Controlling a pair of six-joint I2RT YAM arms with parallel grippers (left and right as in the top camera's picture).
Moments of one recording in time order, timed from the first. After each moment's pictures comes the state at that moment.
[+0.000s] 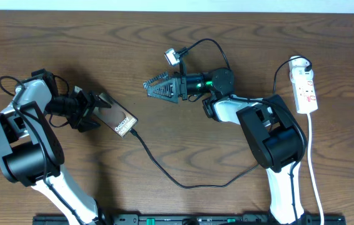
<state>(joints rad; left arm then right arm) 0.39 2.04 1.29 -0.98 0.66 -0.30 0.49 2.23 1.20 1.50 -1.24 1.41</state>
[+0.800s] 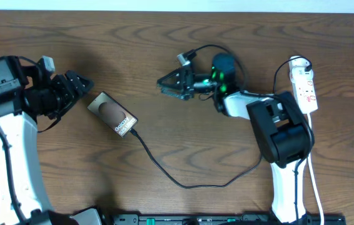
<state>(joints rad) 0.39 1.39 1.26 -0.95 0.63 -0.30 0.38 2.23 1.20 0.88 -1.23 1.26</state>
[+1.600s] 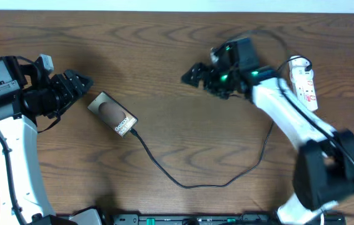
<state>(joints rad) 0.39 1.38 1.26 -0.94 0.63 -0.30 0.32 1.77 1.33 -0.49 -0.55 0.62</state>
